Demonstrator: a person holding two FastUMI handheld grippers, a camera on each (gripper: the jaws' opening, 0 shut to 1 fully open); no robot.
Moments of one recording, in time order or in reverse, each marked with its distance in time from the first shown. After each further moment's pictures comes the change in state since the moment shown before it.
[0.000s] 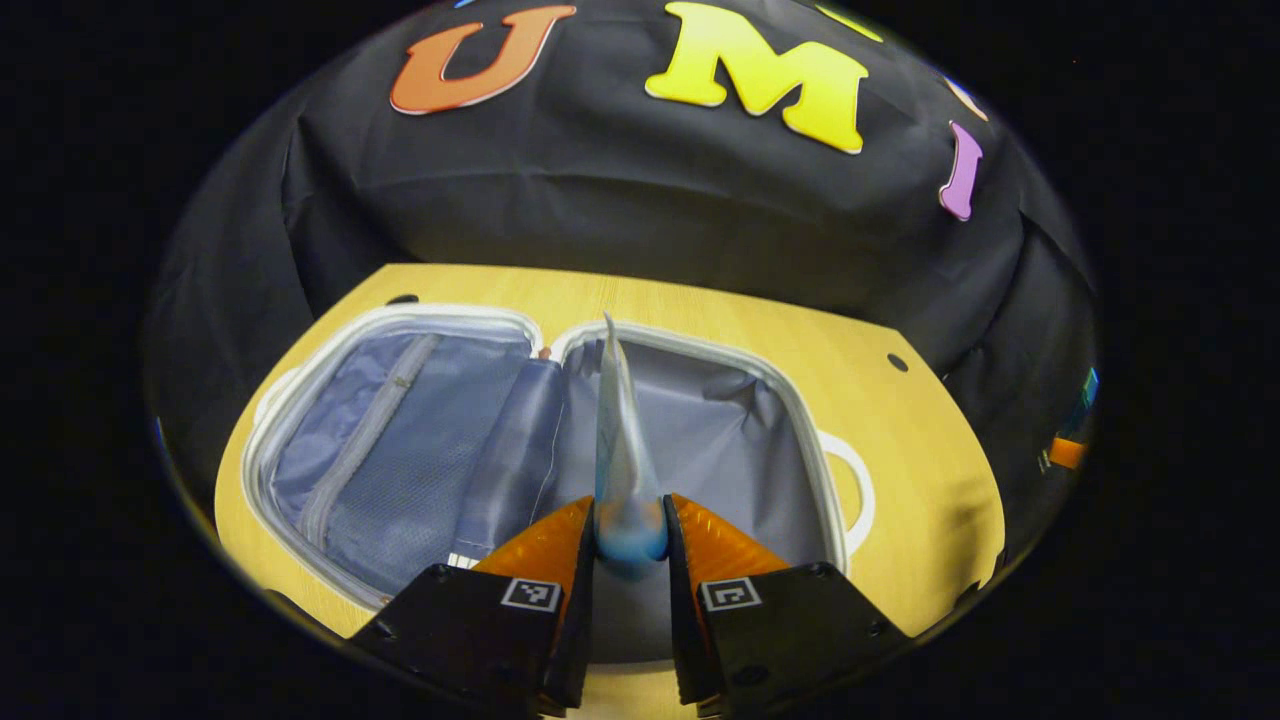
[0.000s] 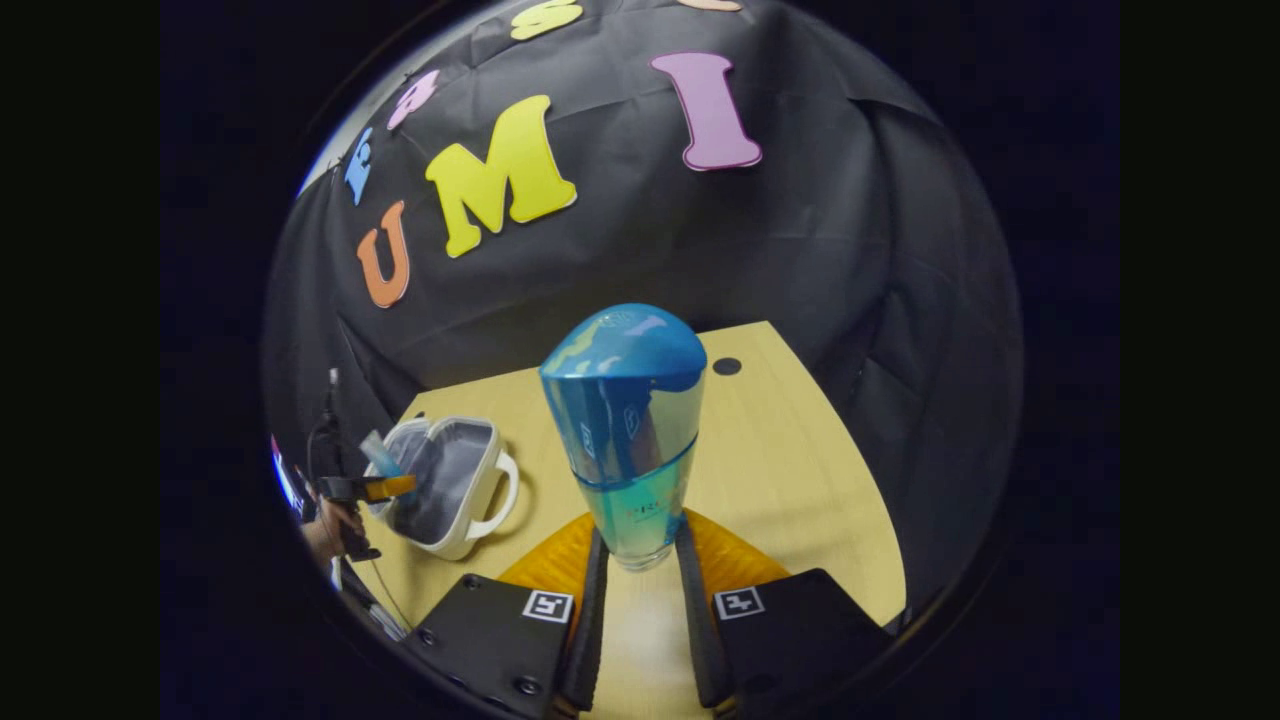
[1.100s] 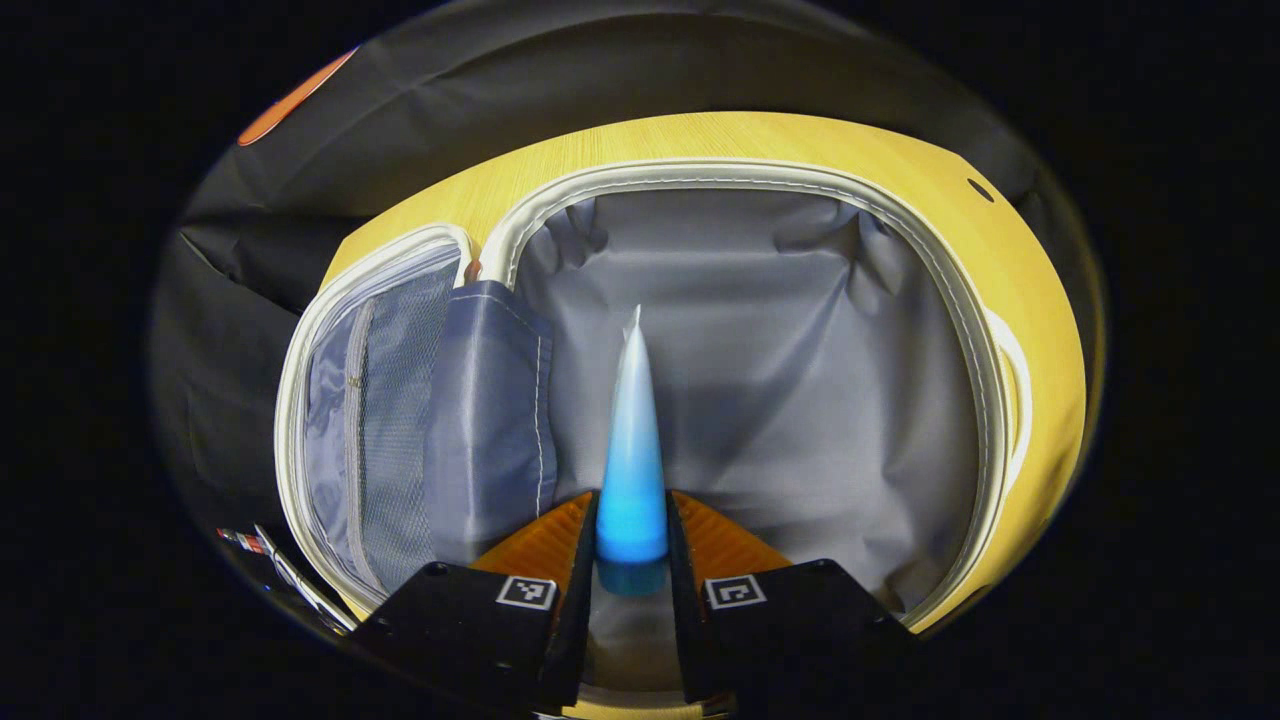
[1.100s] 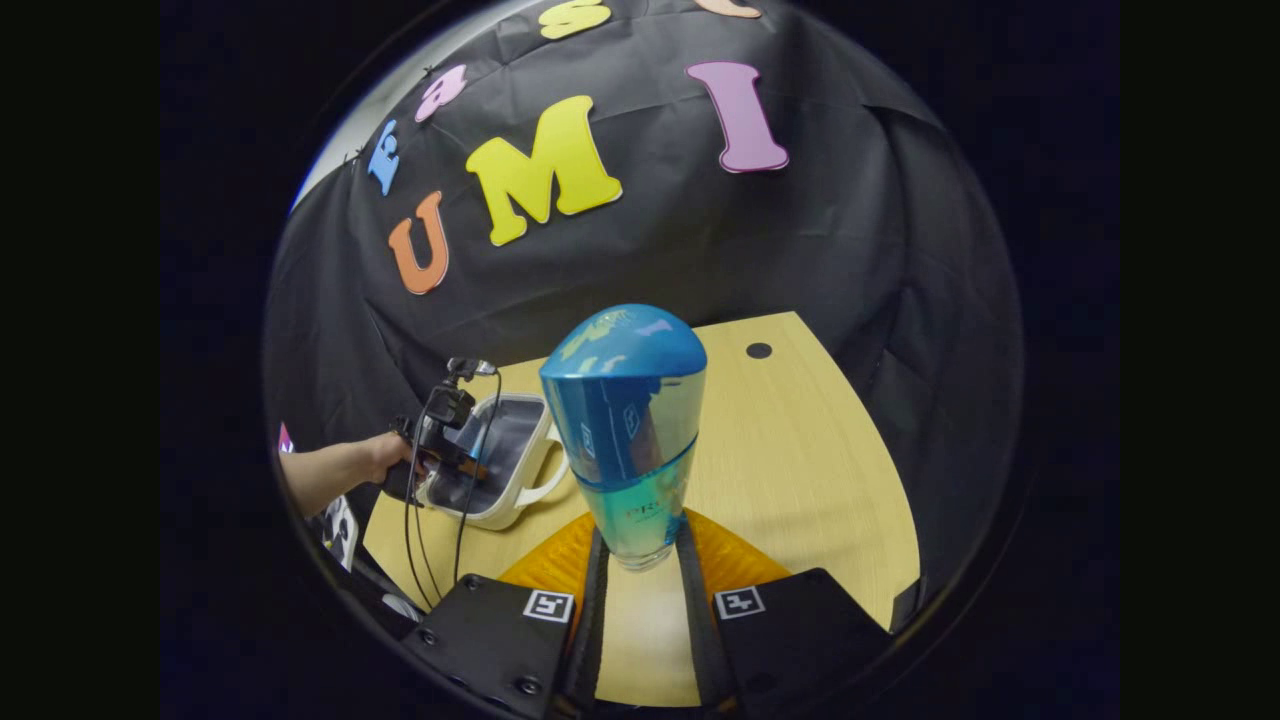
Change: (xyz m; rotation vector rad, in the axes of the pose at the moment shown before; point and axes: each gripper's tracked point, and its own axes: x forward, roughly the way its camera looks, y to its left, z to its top) left arm 0.042 0.028 -0.027 0.259 0.430 0.243; right arm -0.037 0.037 -0.024 -0.051 0.019 0.067
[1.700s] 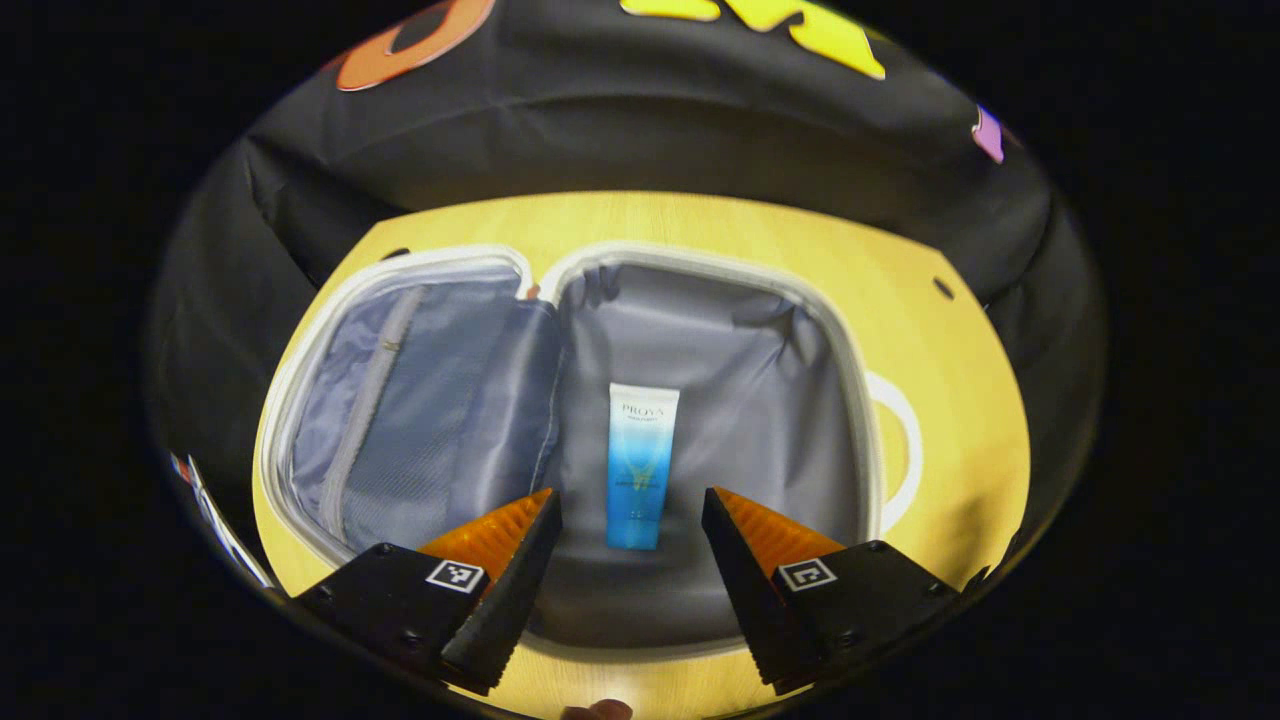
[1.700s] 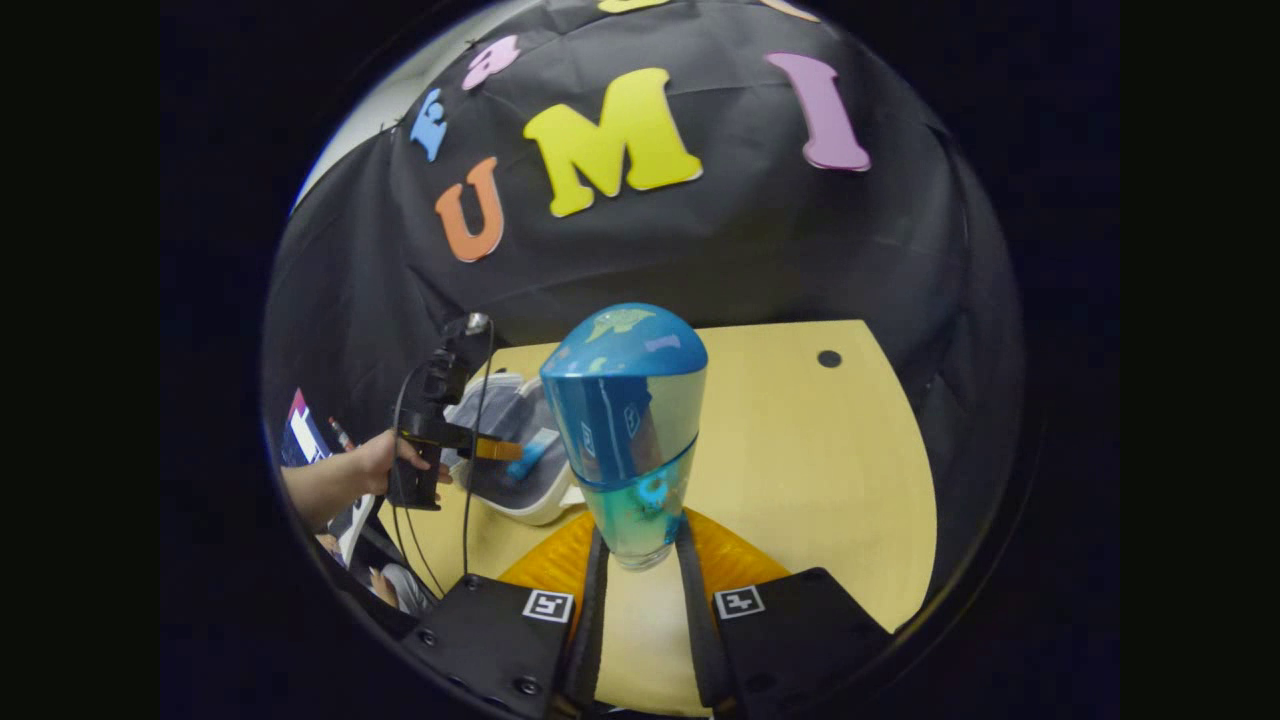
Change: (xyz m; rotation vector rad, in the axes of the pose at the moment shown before) left arm -0.083 -0.007 0.004 -0.234 -0.311 -0.134; right arm 0.041 0.083 0.013 -0.137 0.078 0.194
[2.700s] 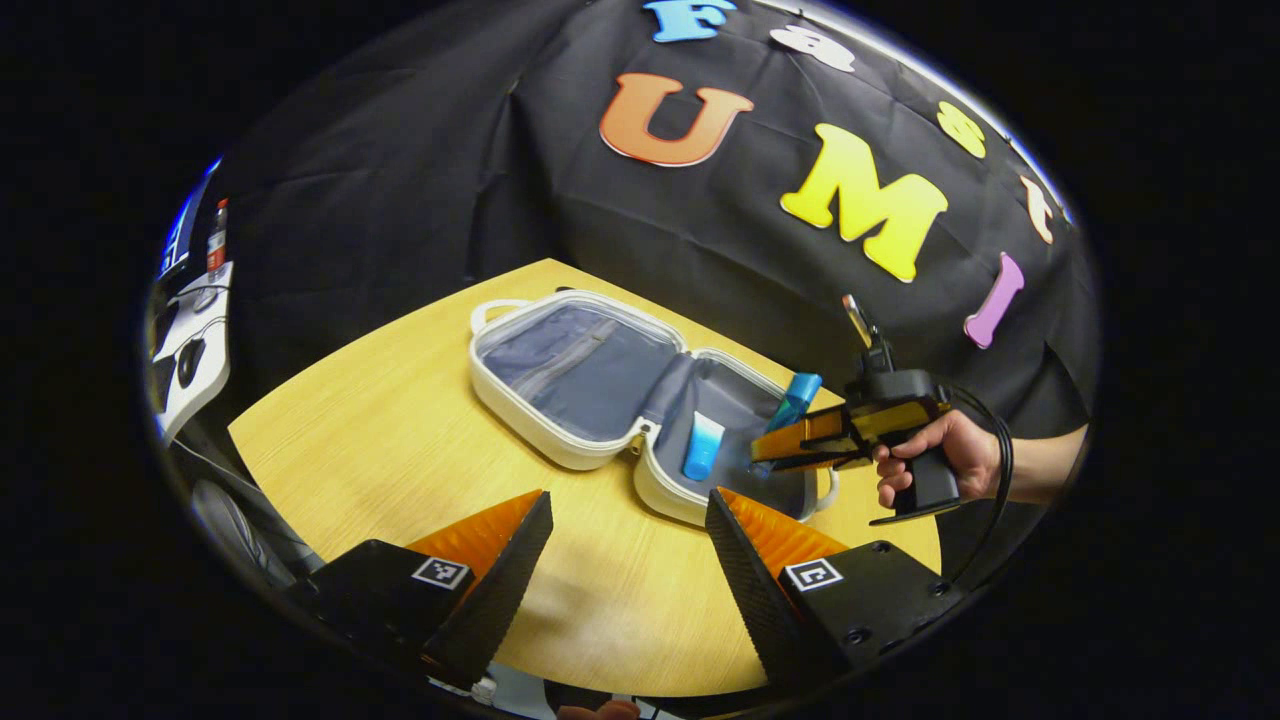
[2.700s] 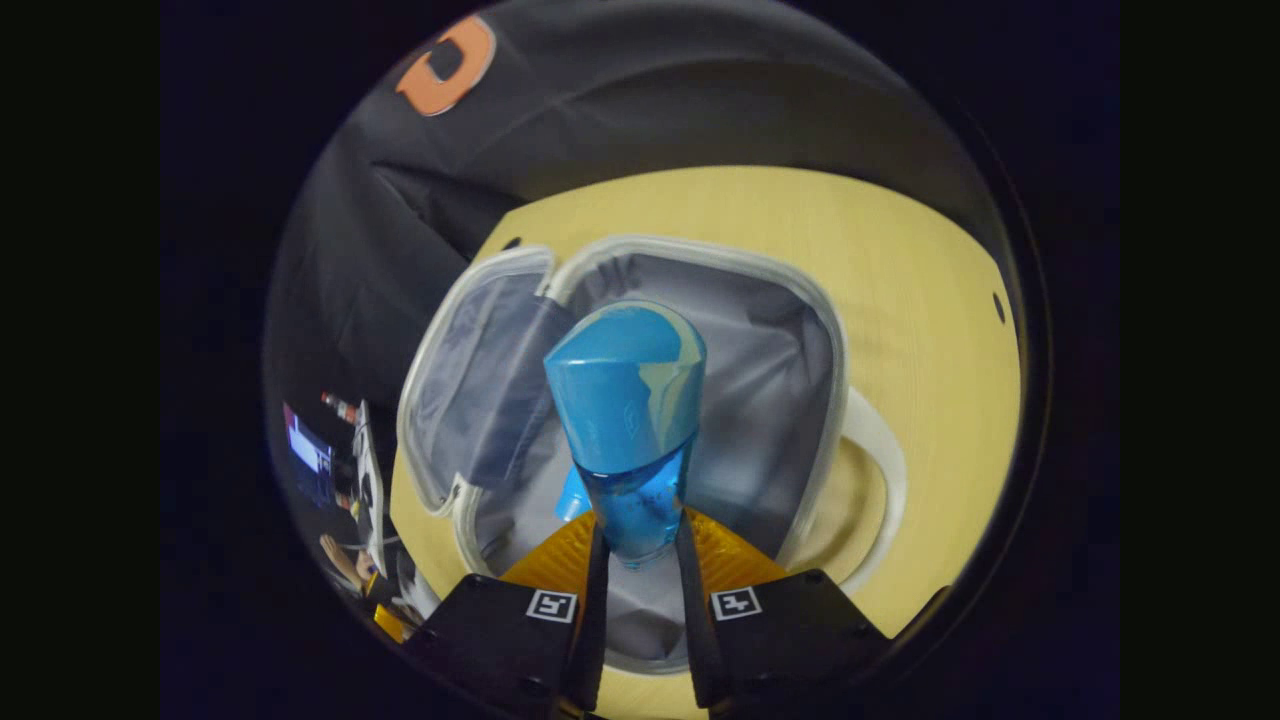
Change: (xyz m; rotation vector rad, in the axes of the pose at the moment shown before) left arm -0.145 0.107 -0.095 -0.426 -0.373 0.021; right arm 0.271 0.140 -0.058 0.116 0.559 0.030
